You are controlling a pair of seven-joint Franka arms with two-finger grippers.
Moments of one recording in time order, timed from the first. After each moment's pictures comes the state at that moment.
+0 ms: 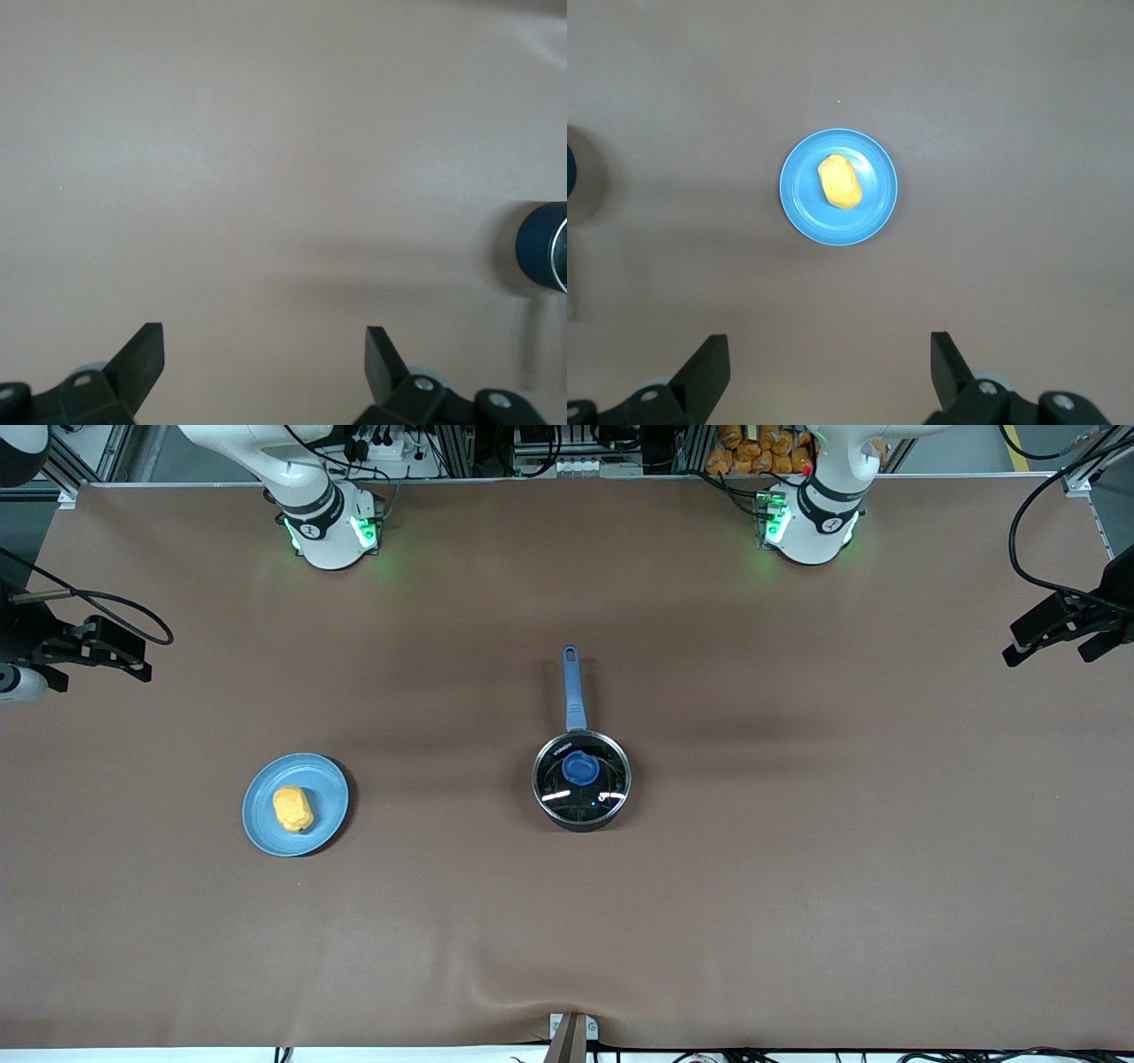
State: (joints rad) left arm -0.02 -0.13 0.07 -1.74 -0.05 1.73 -0.04; right arm 0.09 0.08 -0.09 -1.45 -0.01 1.50 -0.13
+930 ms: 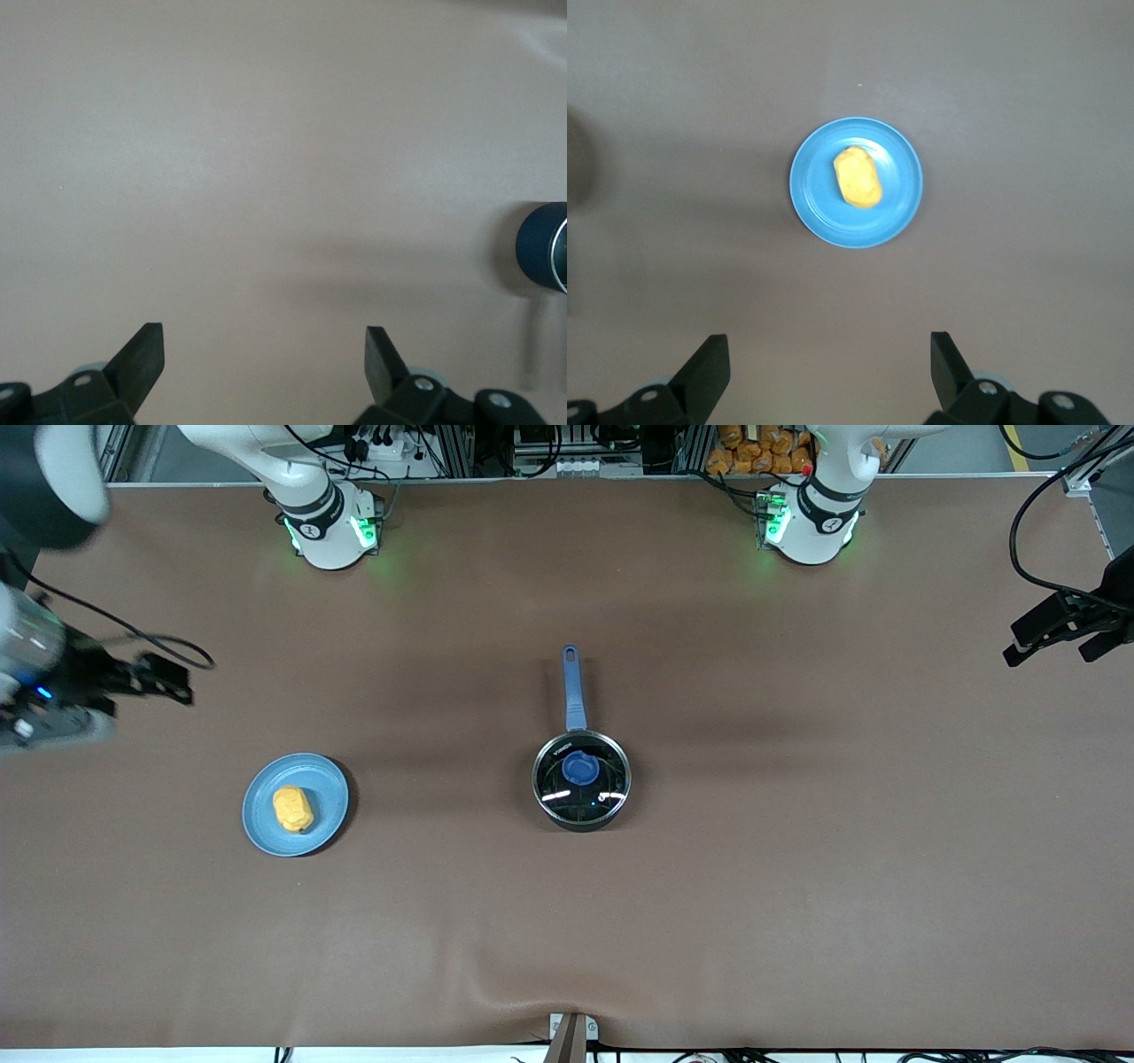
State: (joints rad) left arm -0.02 -0.13 0.07 -1.74 -0.05 1.73 -0.04; right arm 0.13 0.20 -0.08 -1.47 0.00 1.56 -0.13
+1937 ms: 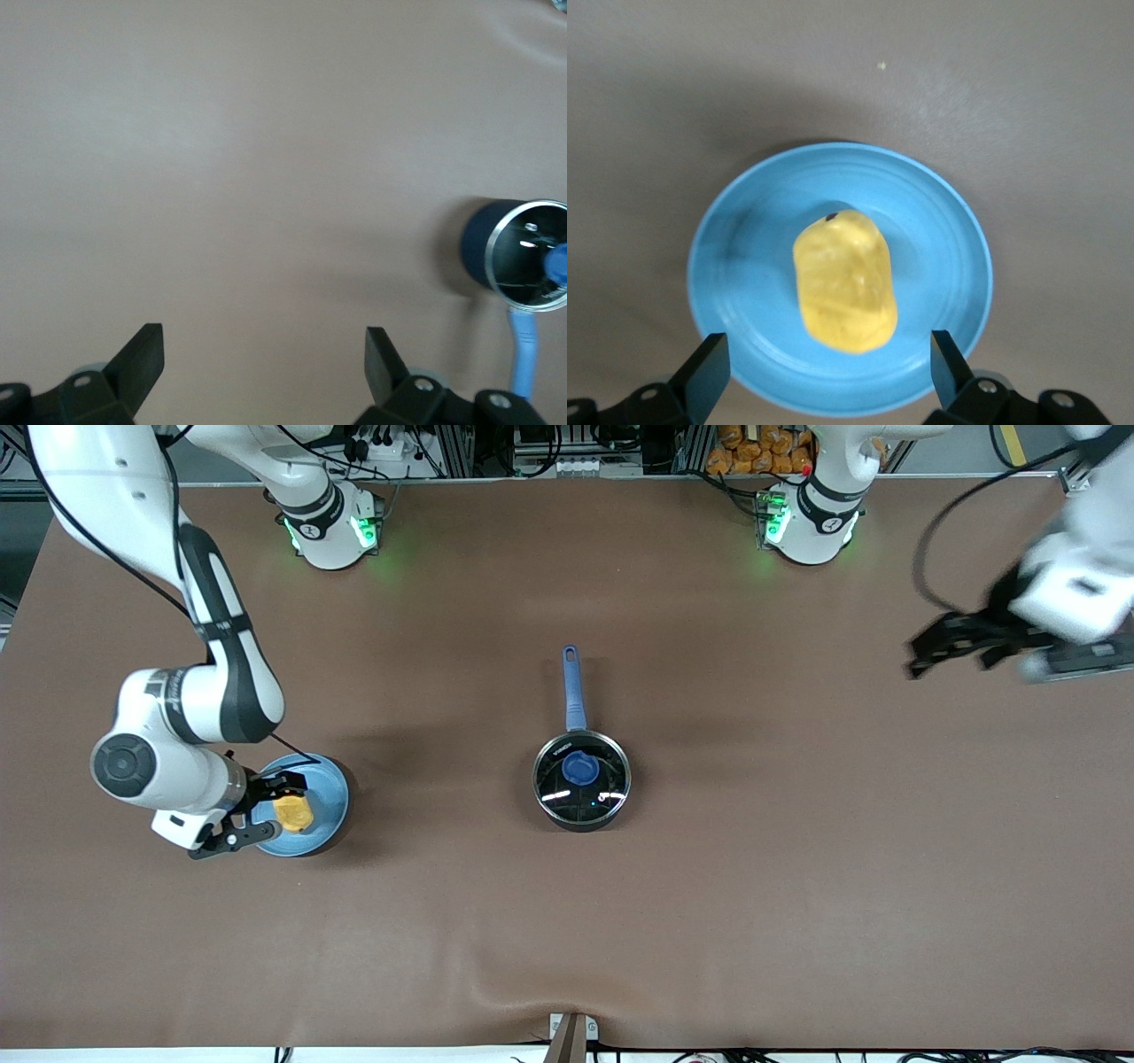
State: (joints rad) left arm -0.11 -0.05 -0.09 -1.72 -0.05 1.74 -0.37; right arm 0.12 0.52 -0.09 -1.78 0.00 2.15 -0.27
